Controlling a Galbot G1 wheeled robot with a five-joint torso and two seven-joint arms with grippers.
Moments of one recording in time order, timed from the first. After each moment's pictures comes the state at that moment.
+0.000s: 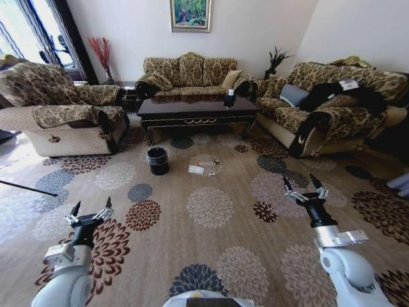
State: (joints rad) left arm 1.71 -1.40 -0.94 -2.28 -0.31 0.11 -0.05; right arm -1.57 1.14 0.95 2.02 0.56 0.27 -0.24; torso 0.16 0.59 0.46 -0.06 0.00
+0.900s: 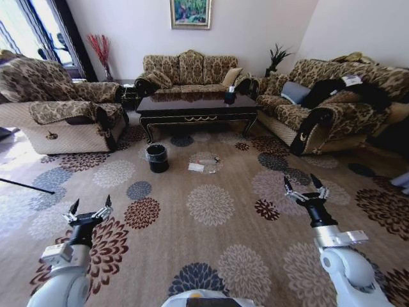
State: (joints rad) left arm 1.73 -1.40 -0.97 -2.32 -0.30 0.12 -0.02; right arm -1.57 1.14 0.95 2.03 0.54 0.27 -0.20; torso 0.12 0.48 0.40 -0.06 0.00
